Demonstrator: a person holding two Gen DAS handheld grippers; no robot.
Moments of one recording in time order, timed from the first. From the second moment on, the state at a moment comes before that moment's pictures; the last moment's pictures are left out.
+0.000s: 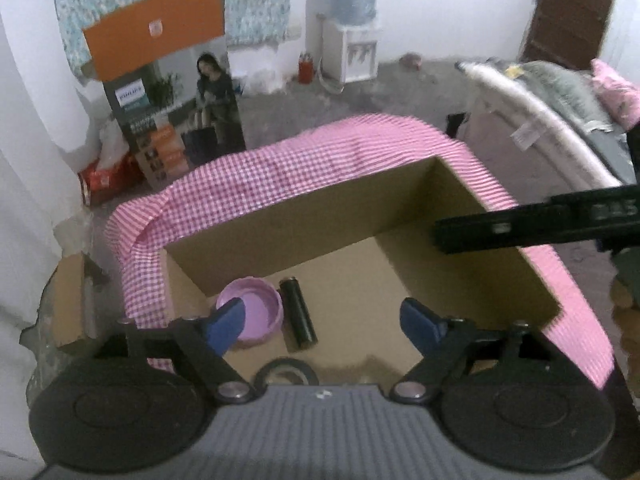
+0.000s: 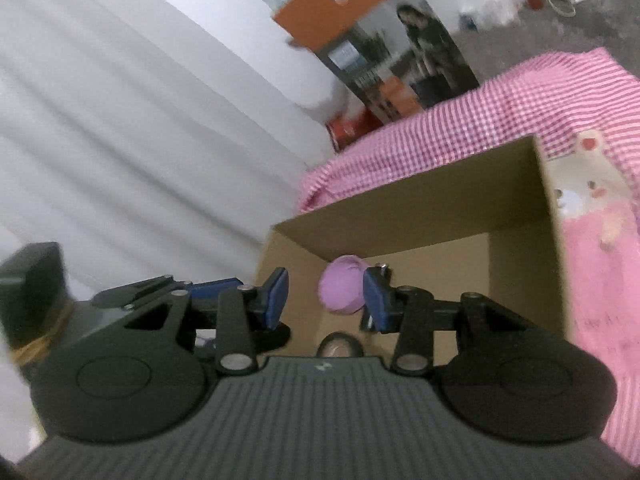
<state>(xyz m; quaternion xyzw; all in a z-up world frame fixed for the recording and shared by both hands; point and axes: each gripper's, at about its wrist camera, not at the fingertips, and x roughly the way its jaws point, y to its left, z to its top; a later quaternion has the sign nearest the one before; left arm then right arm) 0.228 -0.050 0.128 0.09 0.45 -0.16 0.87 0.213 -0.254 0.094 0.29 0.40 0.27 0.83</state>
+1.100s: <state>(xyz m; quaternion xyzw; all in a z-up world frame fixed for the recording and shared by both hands) 0.064 -0.161 -0.014 0.10 0.45 -0.32 0.83 -0.006 -0.321 -0.028 0.29 0.44 0.16 0.83</state>
